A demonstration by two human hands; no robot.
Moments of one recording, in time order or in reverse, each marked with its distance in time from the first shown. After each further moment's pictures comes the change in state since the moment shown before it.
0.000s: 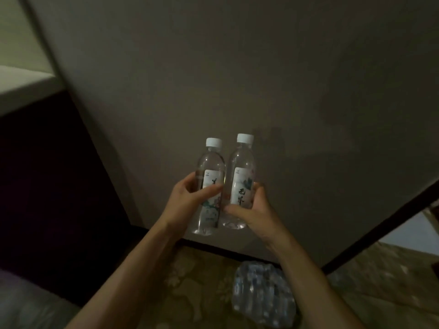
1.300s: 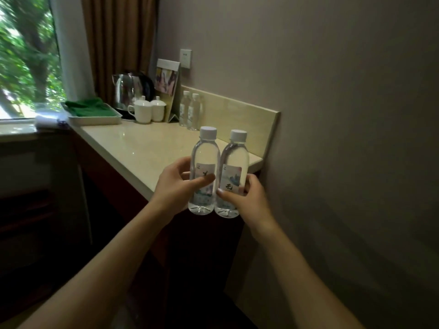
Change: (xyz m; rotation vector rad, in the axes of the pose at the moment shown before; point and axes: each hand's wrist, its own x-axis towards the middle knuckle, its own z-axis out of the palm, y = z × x) left_hand -0.137 0.189 -0.475 0.236 0.595 0.441; right_hand 0.082 -0.182 0.511 -0.096 -0.323 -0.438
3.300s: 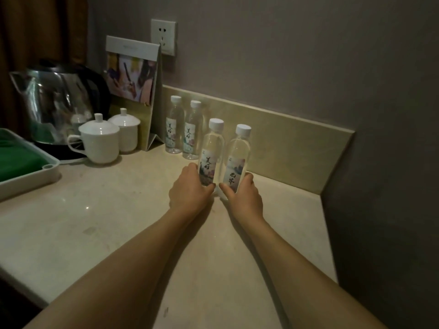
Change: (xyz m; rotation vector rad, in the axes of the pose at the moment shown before) left_hand 0.413 -0.194 -0.112 0.748 -0.048 -0.005; right_hand 0.379 0.072 0.191 -0.680 0.464 0.253
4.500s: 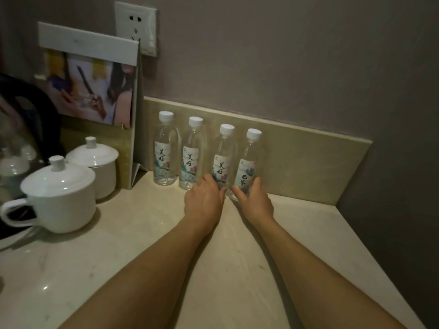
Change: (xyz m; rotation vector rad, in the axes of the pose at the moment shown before) left_hand 0.134 -0.028 0.041 0.284 -0.142 0.380; right_hand 0.109 -0.021 0.064 -0.162 0.192 0.212
